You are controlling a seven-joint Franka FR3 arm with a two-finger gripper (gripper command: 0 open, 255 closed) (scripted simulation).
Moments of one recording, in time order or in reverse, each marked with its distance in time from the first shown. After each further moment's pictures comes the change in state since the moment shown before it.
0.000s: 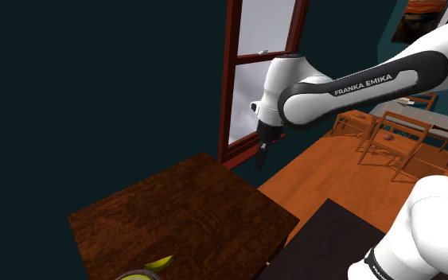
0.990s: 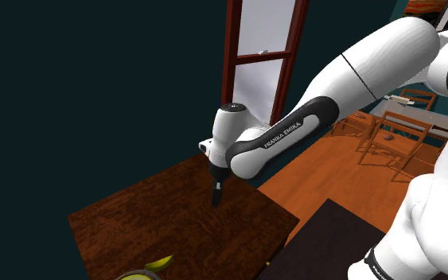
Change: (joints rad) arm 0.119 0.491 0.100 0.173 -0.011 0.363 -0.127
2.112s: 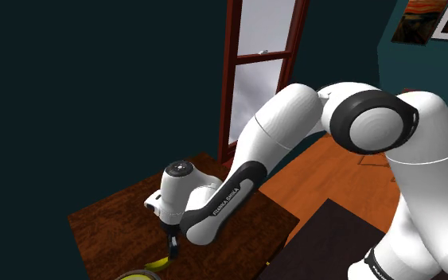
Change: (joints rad) arm 0.184 0.539 0.048 0.395 -0.167 0.179 -0.069
